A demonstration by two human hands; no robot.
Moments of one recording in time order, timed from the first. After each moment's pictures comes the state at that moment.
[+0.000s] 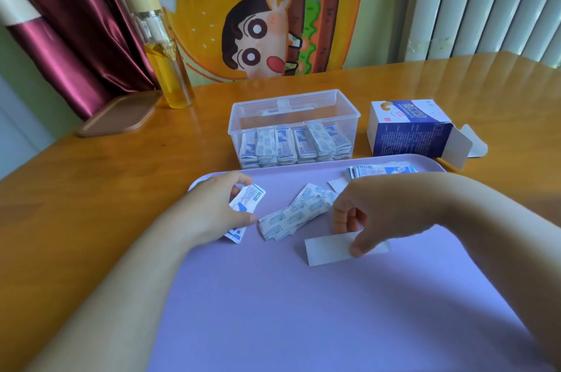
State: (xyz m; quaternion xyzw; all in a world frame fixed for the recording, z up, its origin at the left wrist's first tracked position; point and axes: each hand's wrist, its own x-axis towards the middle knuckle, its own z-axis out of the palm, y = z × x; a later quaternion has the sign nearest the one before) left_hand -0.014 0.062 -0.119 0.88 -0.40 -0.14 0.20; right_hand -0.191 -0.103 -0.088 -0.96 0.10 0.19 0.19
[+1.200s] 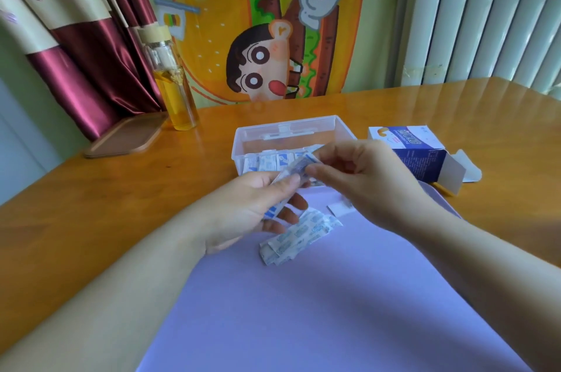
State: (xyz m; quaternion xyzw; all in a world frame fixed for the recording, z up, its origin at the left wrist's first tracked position) left_hand -0.050 0.035 -0.078 0.68 -0.38 -0.39 0.48; right_hand -0.175 -0.090 -0.074 -0.85 0.10 -0.30 0.43
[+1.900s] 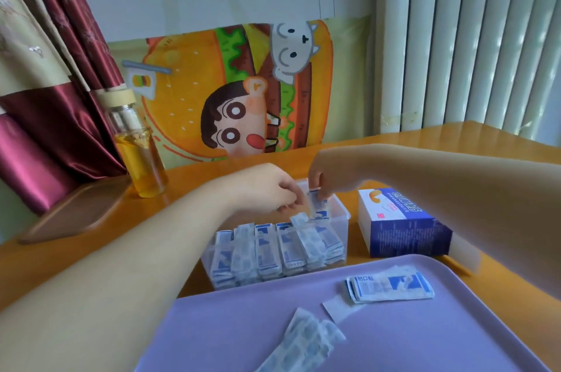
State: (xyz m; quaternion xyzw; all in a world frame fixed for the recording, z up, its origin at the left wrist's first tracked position) left_hand 0.019 -0.098 -0.023 0.80 -0.55 -0.18 0.15; right_hand -0.074 -0.222 -0.022 -0.98 0.18 0.08 -0.02
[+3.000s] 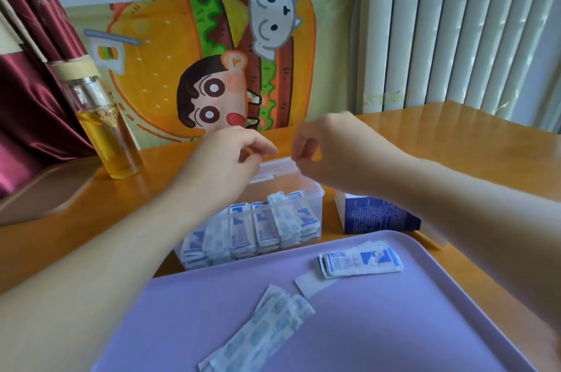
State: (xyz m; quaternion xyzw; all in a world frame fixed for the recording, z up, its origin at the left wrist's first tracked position) left_hand 0.007 -0.082 -0.037 0.75 -0.57 0.05 0.32; right_hand -0.127 -0.195 -0.031 -0.95 0.17 -0.25 0.09
